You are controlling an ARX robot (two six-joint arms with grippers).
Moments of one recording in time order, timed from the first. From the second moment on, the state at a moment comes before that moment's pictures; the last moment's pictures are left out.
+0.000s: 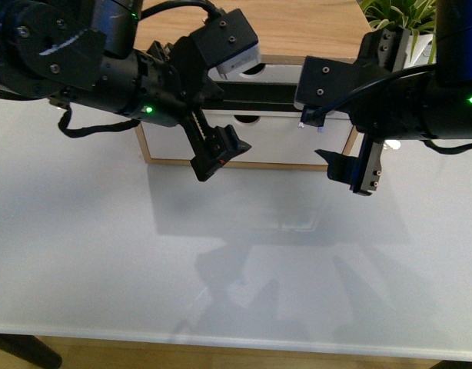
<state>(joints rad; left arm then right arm) -0.33 2.19 1.19 0.33 0.48 0.71 0.27 2.06 1.00 0.46 -0.16 -1.20</state>
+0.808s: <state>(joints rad) -0.14 1.54 0.47 1.06 -0.12 0.03 0.16 1.13 0.20 0.91 0.16 -0.07</state>
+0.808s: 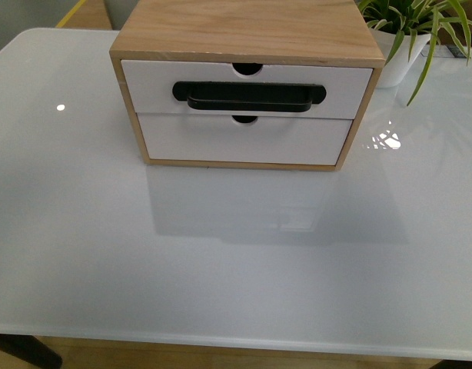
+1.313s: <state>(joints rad) -0.01 1.17 0.12 1.04 -0.01 0.00 0.00 0.79 0.02 0.75 0.00 -0.01</state>
